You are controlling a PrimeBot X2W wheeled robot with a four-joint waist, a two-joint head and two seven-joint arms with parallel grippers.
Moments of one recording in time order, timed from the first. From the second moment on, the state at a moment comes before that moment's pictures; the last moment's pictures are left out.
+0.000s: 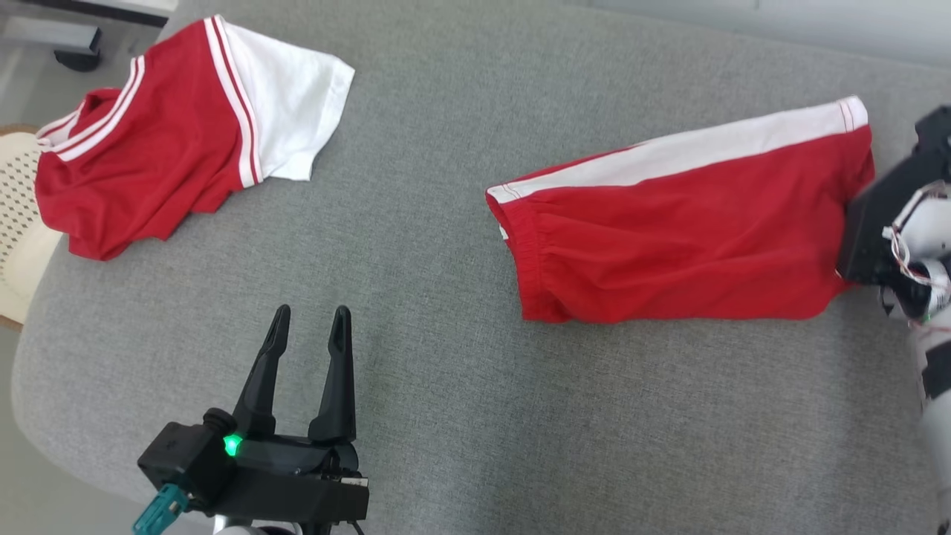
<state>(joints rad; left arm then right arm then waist) -0.16 0.05 -0.18 0.04 -0.41 -0.12 -0.26 -0.83 -0.33 -0.10 0.75 0.13 0.13 0.66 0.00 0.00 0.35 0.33</state>
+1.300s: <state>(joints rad) -0.08 0.07 -0.19 0.10 -0.43 -0.12 -0.26 -0.53 -0.20 -0.03 0.34 0.06 0.13 0.68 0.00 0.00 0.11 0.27</state>
